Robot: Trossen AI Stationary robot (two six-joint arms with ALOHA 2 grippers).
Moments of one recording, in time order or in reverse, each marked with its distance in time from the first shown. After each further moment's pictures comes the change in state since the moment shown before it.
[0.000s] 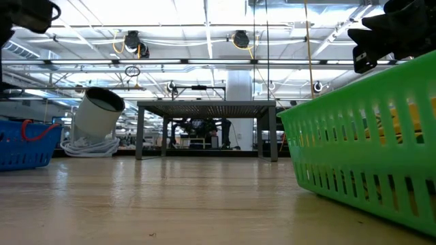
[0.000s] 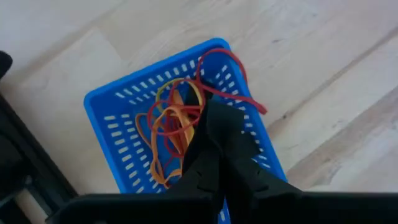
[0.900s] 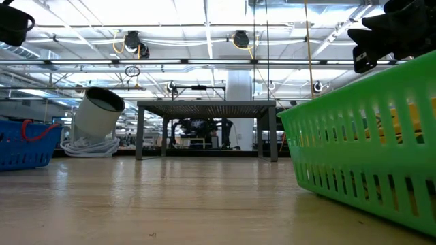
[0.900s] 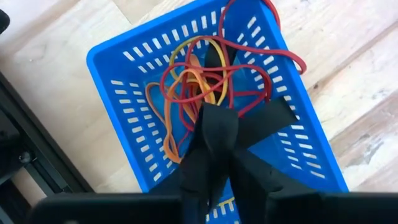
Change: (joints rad) left arm -0.113 0.001 -0.095 0.046 0.028 -0.112; right arm 0.000 0.000 0.000 0.000 0.000 0.000
